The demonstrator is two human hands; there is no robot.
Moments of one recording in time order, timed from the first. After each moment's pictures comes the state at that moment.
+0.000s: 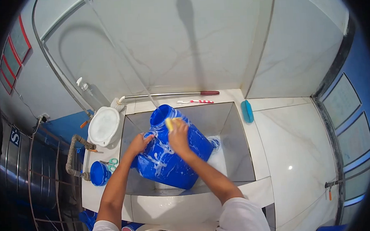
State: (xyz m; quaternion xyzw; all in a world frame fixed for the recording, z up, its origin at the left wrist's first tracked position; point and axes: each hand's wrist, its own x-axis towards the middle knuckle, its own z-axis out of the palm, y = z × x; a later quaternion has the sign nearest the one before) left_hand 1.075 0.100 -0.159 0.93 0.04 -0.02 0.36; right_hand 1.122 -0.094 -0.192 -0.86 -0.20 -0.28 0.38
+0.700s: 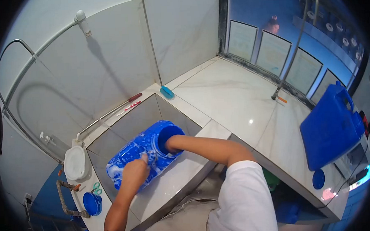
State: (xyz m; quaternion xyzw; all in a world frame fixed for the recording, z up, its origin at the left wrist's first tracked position) left_hand 0.878 -0.041 -0.041 0.94 -0.33 0.00 0.06; right_hand 0.949 -0.252 -0.135 -0.96 -0.17 0.24 -0.03
